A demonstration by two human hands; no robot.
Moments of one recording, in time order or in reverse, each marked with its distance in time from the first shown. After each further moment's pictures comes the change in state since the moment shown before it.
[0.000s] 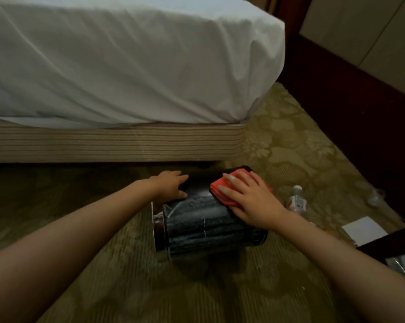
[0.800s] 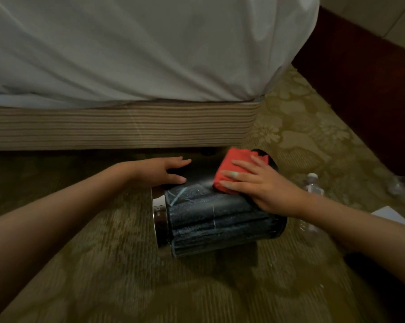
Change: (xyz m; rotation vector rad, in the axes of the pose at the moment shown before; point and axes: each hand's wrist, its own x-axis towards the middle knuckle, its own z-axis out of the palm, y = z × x) left_hand 0.016 -0.042 0.000 -0.354 -0.094 0.154; right_hand 0.022 0.017 0.019 0.185 0.214 -0.286
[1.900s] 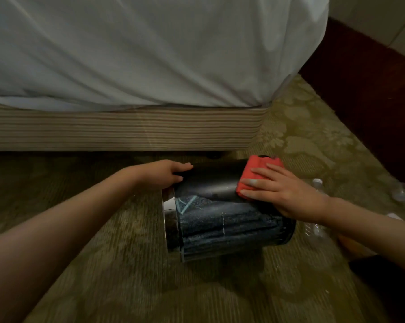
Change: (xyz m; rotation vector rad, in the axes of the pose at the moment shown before) left_hand -0.014 -0.002 -0.001 -0.048 0.059 -0.023; right_hand -0.013 0.002 -0.019 -0.154 -0.026 -0.075
